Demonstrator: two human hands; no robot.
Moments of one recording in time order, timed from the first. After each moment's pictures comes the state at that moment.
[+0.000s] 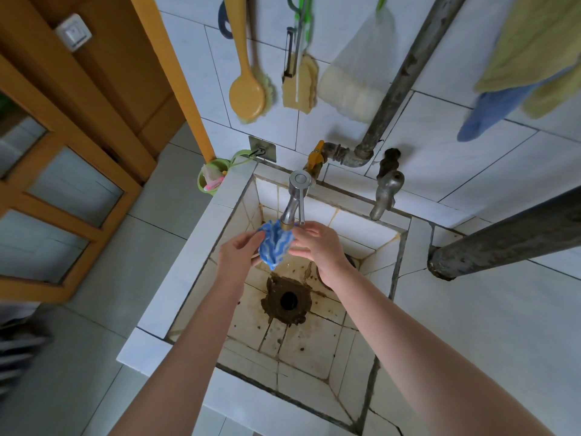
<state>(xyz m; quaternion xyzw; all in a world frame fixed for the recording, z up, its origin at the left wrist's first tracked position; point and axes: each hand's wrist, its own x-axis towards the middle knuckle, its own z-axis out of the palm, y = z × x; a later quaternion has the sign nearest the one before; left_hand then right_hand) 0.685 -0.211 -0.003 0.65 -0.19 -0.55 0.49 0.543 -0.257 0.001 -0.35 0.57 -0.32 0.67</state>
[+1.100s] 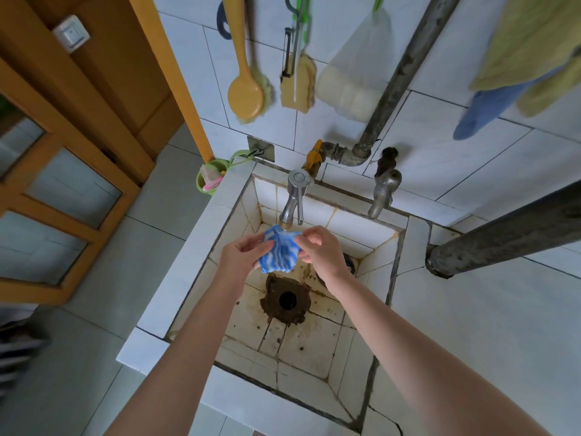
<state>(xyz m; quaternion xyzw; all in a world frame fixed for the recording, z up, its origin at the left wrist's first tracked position) 0.687 -0.208 -0.005 0.62 -0.19 -0.61 0.45 0.534 -0.245 -0.012 -0.47 0.60 -0.29 0.57</state>
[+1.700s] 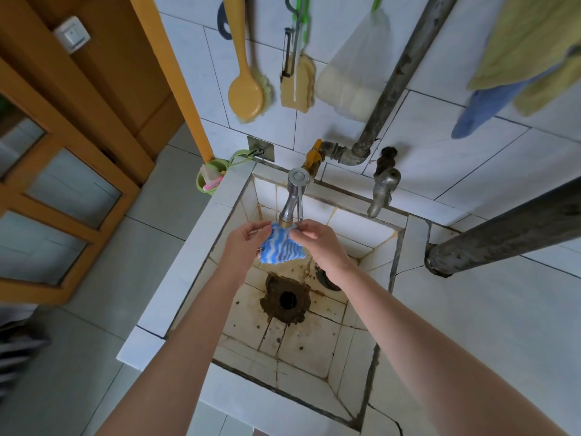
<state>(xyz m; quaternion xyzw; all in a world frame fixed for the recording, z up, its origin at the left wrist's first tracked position) 0.687 -0.223 0.000 0.65 -0.28 -0.57 0.42 0.534 -0.257 0.003 -0.50 0.55 -0.25 0.62</state>
